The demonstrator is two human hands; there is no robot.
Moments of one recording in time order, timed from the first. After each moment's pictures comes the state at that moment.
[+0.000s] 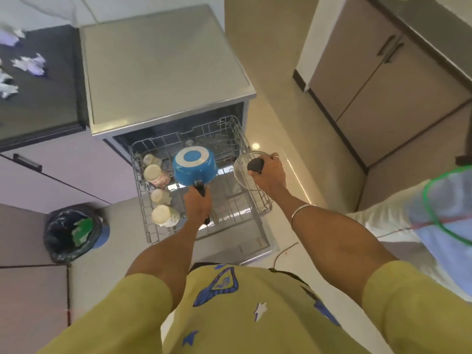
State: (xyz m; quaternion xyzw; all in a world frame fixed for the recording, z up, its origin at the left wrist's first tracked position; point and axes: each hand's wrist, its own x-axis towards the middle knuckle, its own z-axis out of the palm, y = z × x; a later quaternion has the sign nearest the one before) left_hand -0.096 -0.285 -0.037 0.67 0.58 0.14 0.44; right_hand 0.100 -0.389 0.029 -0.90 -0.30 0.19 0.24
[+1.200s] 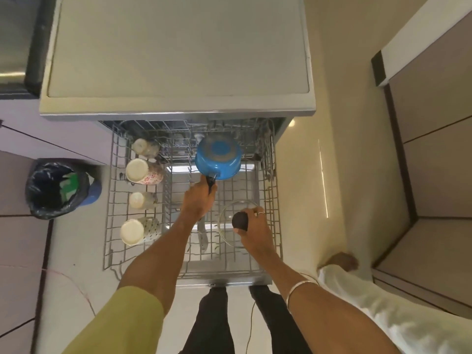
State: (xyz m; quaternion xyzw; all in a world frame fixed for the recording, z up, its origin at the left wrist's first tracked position) left_hand 0.012 -0.145 -0.199 0.78 0.54 -0.03 0.31; right_hand 0.138 -0.320 -0.168 -0.81 -0.41 0.37 0.20
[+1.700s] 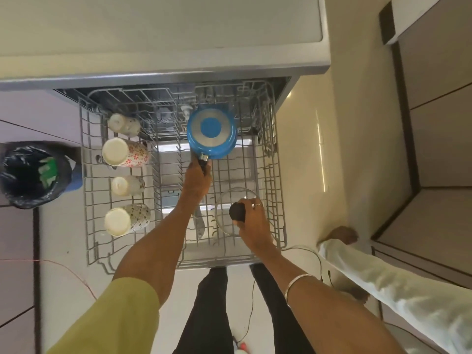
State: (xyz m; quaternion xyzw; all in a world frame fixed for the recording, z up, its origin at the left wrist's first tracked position) left_hand 0.022 -0.145 -0.276 0.68 0.59 0.09 0.43; right_hand 0.124 -0.341 -0.220 -0.82 -0.41 0.36 0.18
